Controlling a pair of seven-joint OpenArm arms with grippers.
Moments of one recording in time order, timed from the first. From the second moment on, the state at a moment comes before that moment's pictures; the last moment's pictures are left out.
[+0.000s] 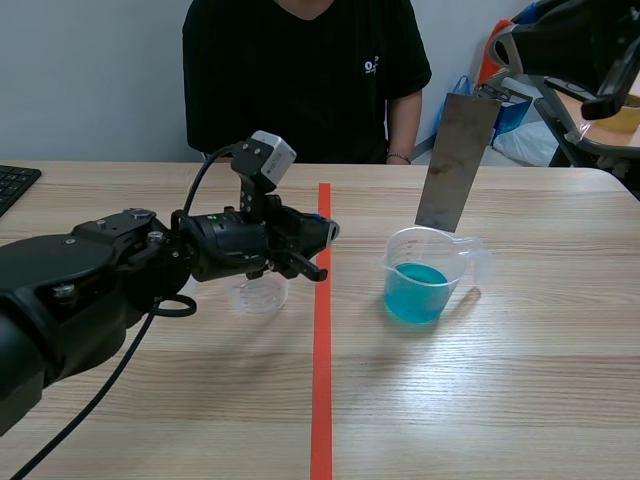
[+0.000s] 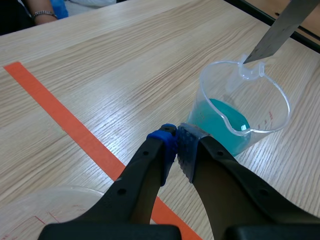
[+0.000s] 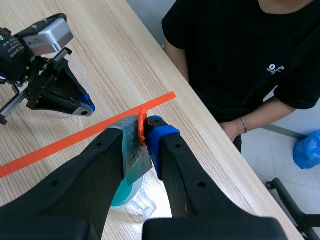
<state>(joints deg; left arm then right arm) -21.0 -9.5 27.8 53.6 -18.3 -35.4 -1.9 9.5 54.6 -6.9 108.8 44.5 36.5 -25.0</state>
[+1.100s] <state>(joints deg) -25.3 -4.0 32.8 53.1 -20.1 -35.4 0.8 9.5 54.6 -6.9 108.8 44.5 36.5 -25.4</state>
